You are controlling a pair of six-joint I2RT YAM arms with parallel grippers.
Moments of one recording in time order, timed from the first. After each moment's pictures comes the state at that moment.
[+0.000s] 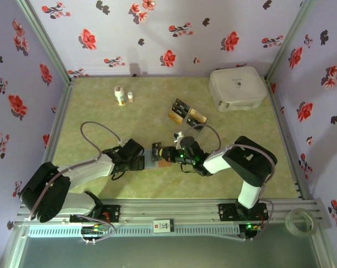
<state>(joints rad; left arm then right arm) -0.75 1.31 0.57 -0.48 -0.31 -0.67 0.84 1.77 0.55 0.74 -0.28 0.96</state>
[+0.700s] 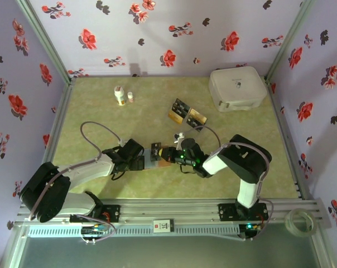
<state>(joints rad) -0.75 1.31 0.57 -0.48 -0.32 -0.67 0.84 1.83 0.53 0.88 -0.30 1.01</state>
